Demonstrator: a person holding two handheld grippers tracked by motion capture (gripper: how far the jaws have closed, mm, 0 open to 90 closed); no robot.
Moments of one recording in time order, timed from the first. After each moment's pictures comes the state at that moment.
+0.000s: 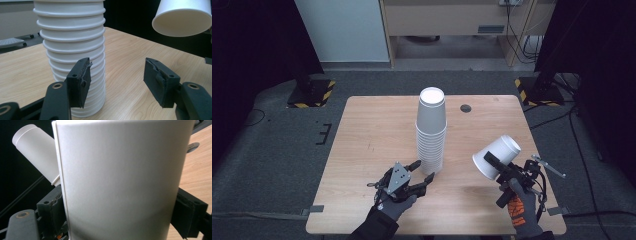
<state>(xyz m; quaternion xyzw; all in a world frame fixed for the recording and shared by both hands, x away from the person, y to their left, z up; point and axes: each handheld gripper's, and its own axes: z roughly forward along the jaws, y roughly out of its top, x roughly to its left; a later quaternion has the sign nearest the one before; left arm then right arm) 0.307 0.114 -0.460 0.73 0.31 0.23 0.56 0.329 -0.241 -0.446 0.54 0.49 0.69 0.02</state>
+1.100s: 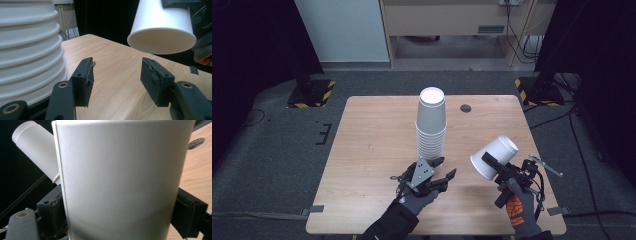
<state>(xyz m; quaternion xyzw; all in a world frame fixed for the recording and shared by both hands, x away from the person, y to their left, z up) 0.323 0.057 -0.454 0.74 0.27 0.20 0.59 0.331 -0.238 -0.449 0.54 0.49 0.69 0.01</state>
